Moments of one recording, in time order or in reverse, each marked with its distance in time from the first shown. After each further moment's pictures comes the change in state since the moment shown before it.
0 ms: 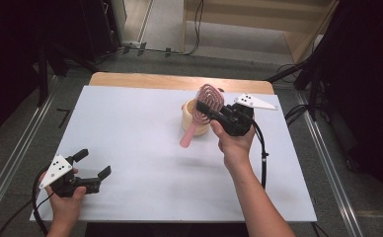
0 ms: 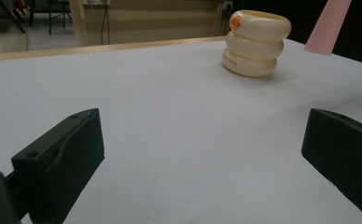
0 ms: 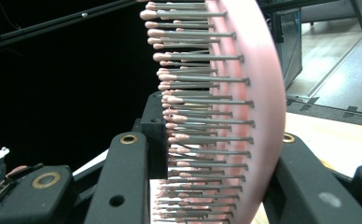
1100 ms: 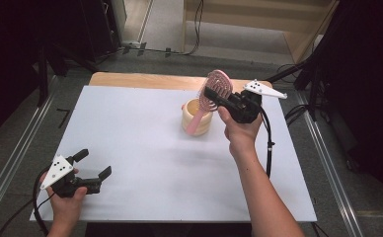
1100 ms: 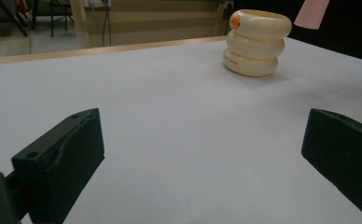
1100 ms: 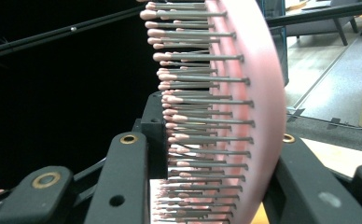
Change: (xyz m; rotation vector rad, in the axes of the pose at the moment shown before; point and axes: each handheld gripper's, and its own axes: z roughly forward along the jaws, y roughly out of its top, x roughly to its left) left arm -0.002 0.000 0.000 -0.003 0.009 0.015; right arm -0.020 0.026 -0.001 -0.042 -0.034 -0.009
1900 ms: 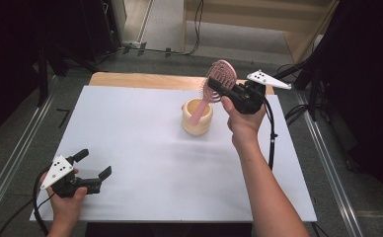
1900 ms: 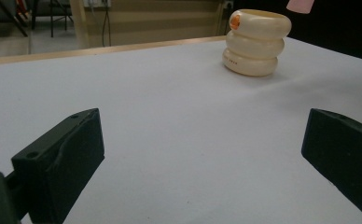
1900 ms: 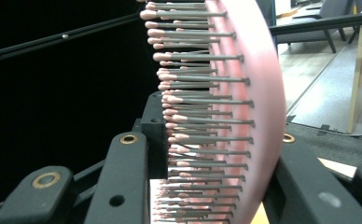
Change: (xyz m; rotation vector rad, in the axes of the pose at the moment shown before) left arm 0.000 0.000 0.000 -0.001 -0.001 0.003; right arm -0.011 0.019 0.004 -0.020 -0.029 -0.013
